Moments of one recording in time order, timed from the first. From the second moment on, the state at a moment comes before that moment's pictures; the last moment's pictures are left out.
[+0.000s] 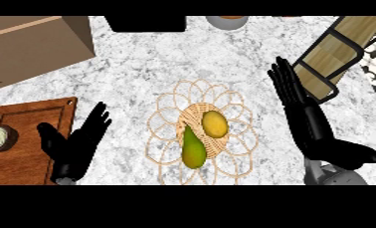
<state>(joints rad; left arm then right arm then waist) 0.08 0.28 -0.19 -1.49 0.39 0.16 0.18 -0.12 -0.31 0.30 -1.70 -0.25 -0.19 -0.11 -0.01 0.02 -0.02</state>
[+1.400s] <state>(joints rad) -0.20 0.28 -0.24 -1.43 0.08 0.18 0.01 -0.28 -0.33 0.19 -1.24 -0.12 -0.17 -0.22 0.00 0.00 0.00</state>
